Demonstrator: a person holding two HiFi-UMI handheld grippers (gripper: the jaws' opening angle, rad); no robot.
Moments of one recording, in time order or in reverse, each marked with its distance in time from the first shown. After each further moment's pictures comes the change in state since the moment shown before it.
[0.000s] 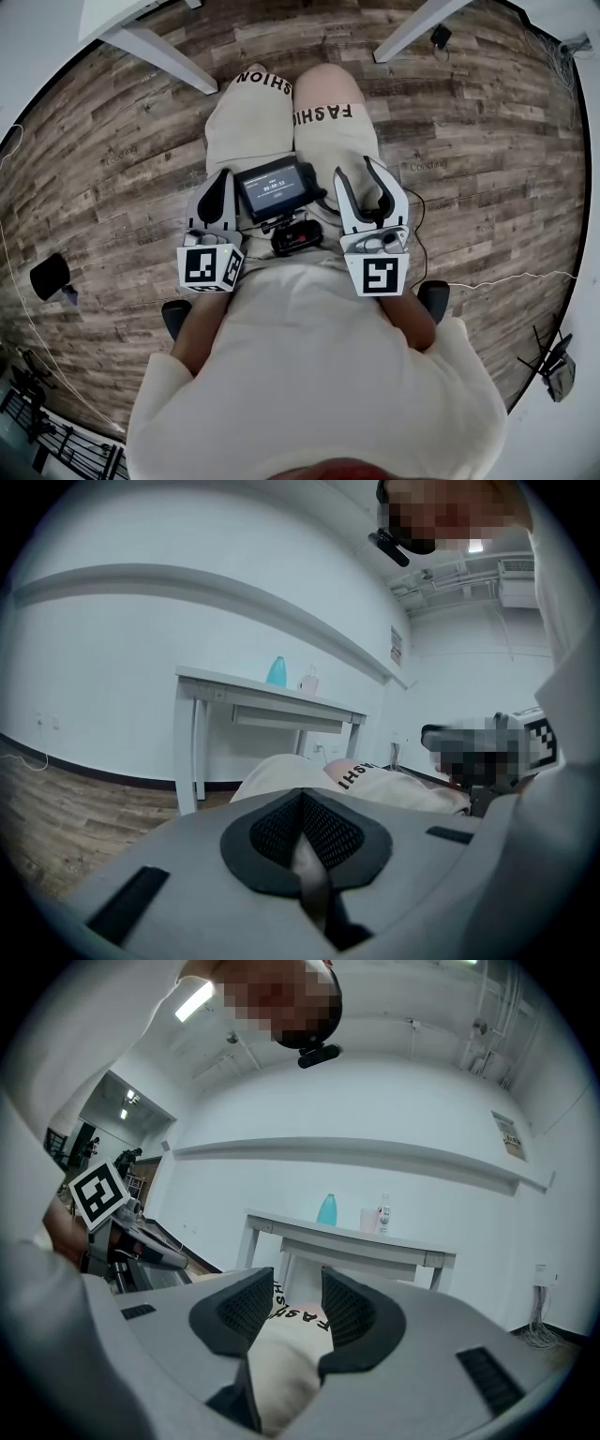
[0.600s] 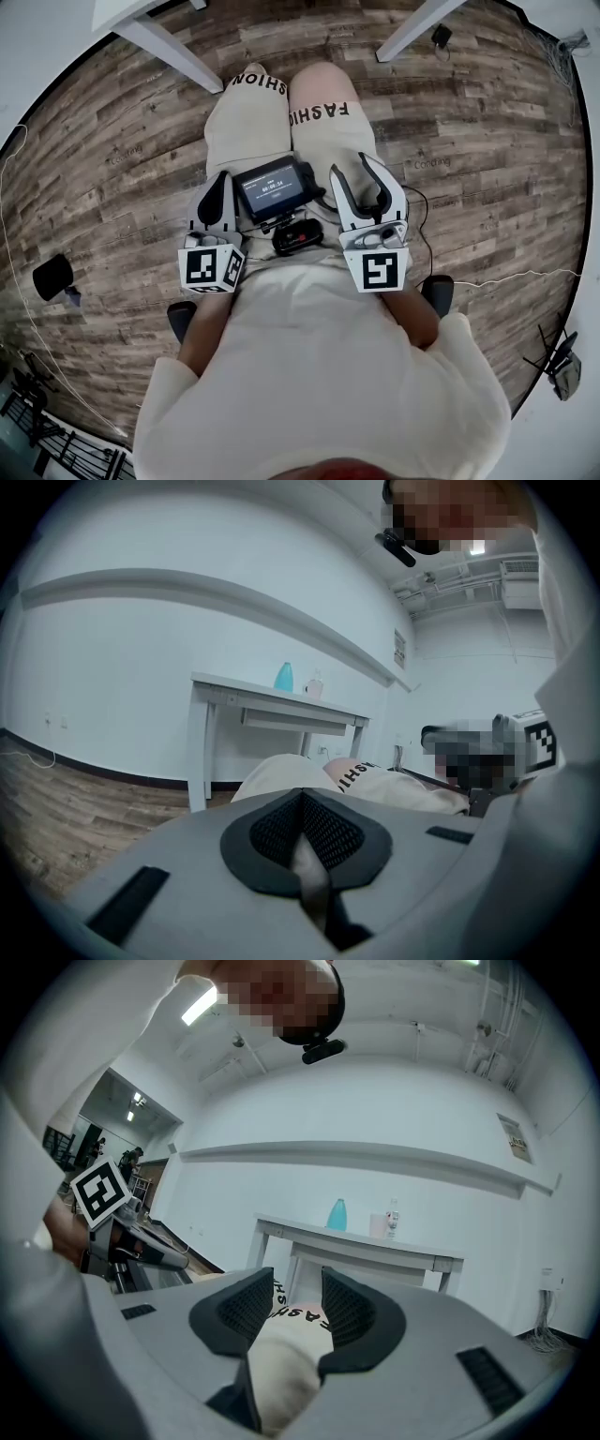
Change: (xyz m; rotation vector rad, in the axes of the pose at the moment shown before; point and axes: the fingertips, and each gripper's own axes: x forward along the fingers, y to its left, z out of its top) left arm -0.028 0.016 -0.005 -0.018 -0.008 0.022; right arm -0.004 0.031 0.005 -0.021 0.001 0.039
